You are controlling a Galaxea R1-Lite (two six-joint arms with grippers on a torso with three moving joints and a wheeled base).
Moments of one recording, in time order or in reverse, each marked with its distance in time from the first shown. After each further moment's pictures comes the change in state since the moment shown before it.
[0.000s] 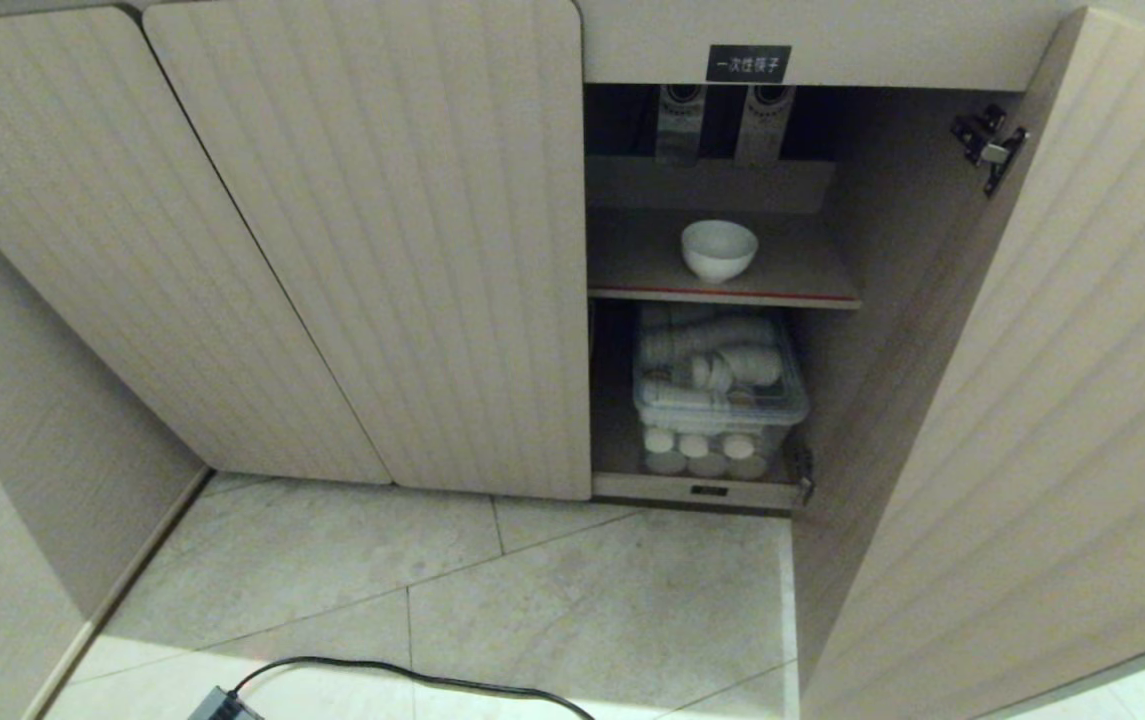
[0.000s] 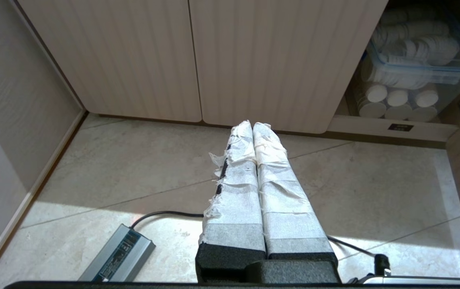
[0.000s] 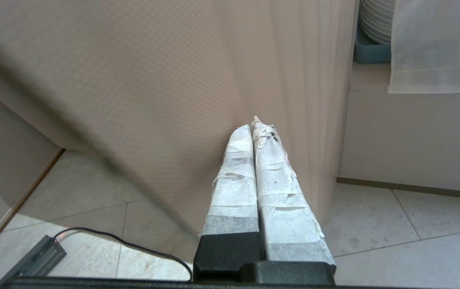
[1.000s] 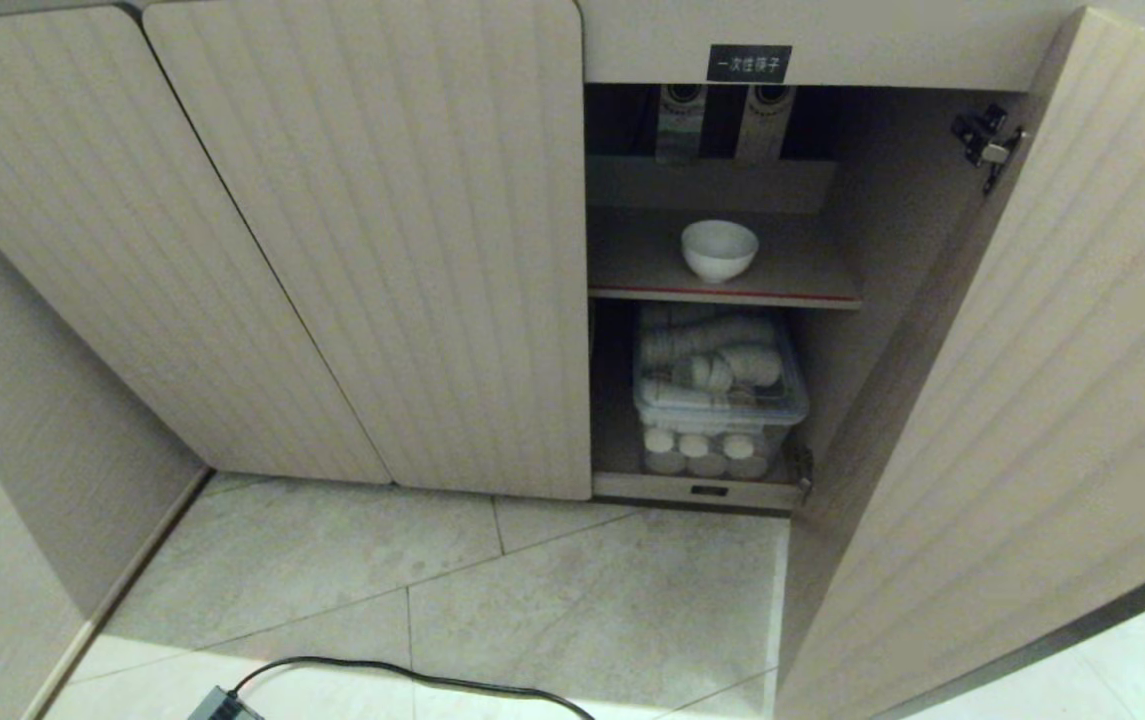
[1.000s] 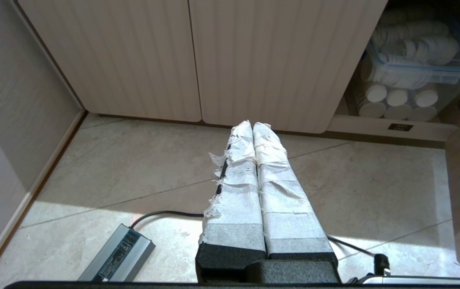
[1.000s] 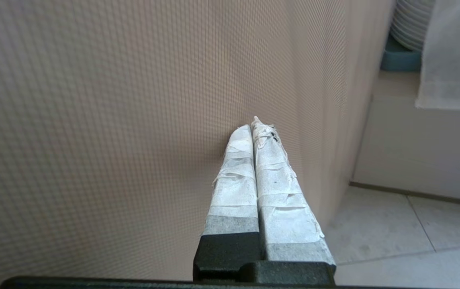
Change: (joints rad) left arm 0.000 0.000 0.000 0.000 0.000 0.000; right arm 0.025 0.243 -0.191 -0.007 0.021 0.001
